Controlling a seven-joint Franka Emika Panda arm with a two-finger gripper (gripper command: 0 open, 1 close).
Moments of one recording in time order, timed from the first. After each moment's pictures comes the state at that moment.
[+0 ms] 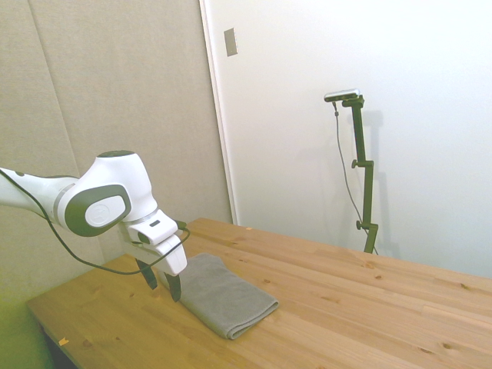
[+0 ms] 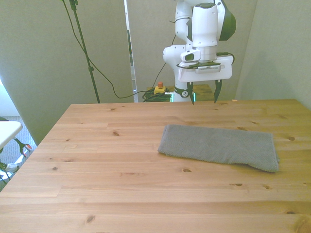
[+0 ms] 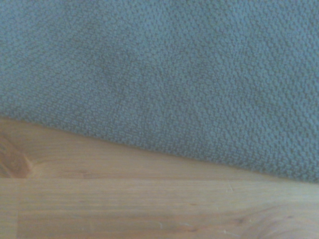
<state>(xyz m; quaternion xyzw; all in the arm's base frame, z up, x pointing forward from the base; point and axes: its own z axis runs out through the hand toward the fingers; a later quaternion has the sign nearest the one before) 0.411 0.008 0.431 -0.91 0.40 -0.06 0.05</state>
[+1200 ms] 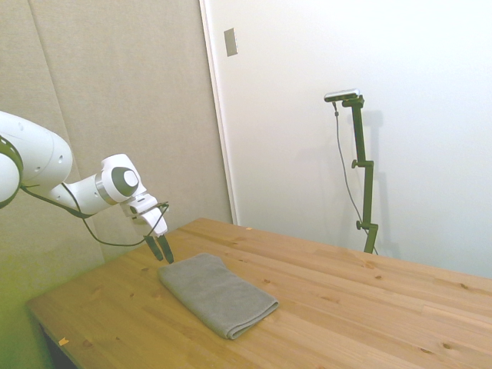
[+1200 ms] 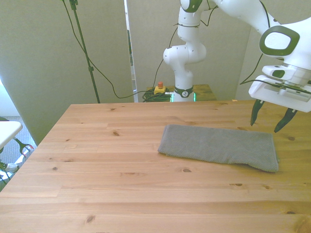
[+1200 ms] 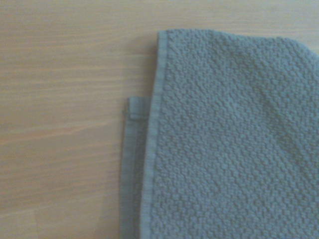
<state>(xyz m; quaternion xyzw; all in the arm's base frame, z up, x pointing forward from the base) 0.567 0.261 0.395 -0.86 0.48 -0.13 -0.10</state>
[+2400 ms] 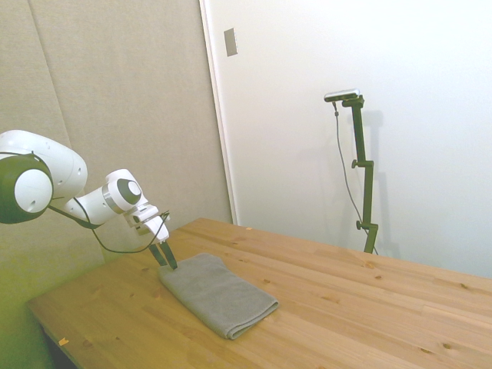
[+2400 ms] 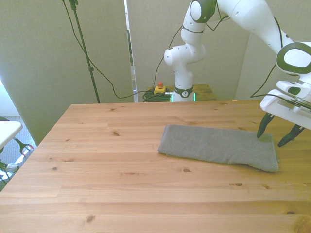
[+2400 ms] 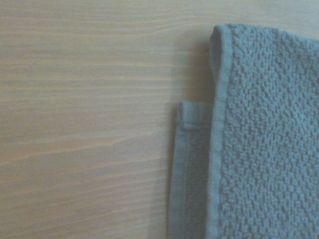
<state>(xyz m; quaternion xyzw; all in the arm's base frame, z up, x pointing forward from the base) 0.587 0.285 0.351 -0.86 0.47 -0.15 -0.15</state>
